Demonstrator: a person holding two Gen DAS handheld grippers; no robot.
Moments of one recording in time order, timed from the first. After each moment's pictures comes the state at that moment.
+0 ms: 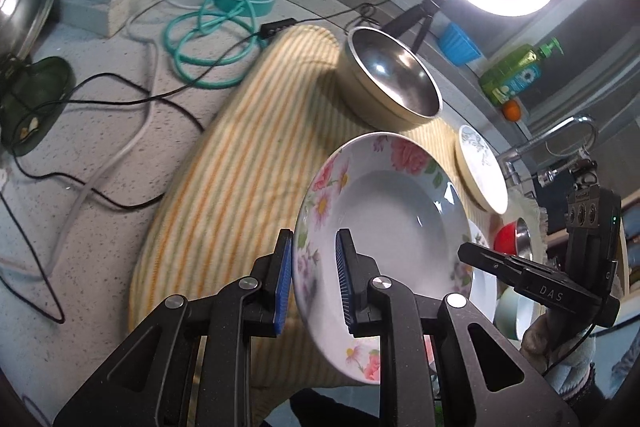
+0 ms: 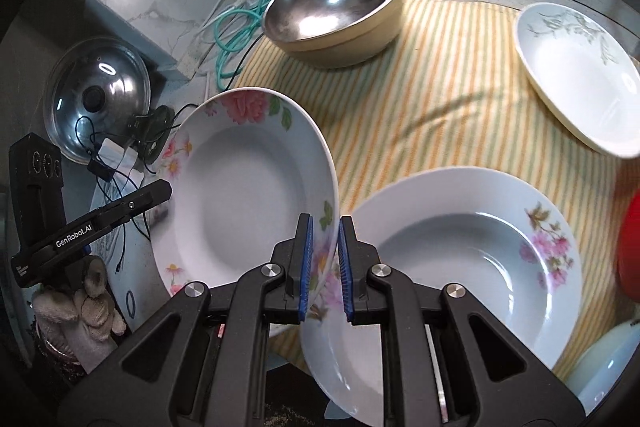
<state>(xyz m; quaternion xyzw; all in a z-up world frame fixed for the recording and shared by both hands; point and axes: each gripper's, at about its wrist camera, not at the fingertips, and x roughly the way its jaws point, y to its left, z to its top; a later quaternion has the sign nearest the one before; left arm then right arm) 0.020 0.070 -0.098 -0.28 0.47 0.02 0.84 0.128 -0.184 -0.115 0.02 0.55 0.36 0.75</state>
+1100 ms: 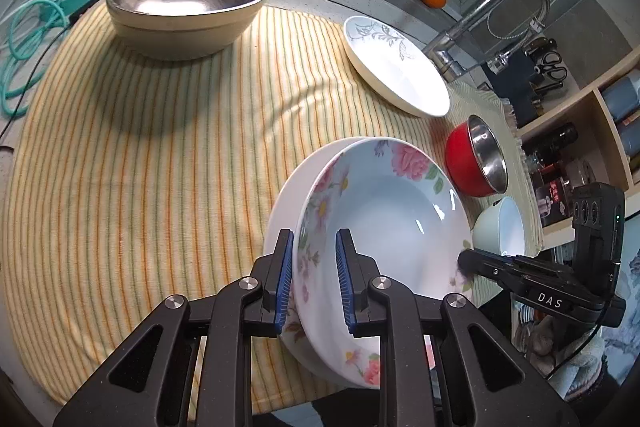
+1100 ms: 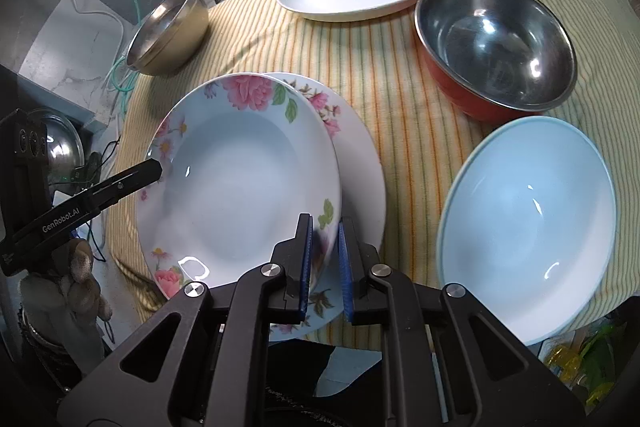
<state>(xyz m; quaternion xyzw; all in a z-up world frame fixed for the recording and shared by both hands) 0.080 -0.063 -0.119 -0.17 0.54 -0.14 0.81 0.103 -0.333 -0.146 0.09 0.58 0.20 0.78</state>
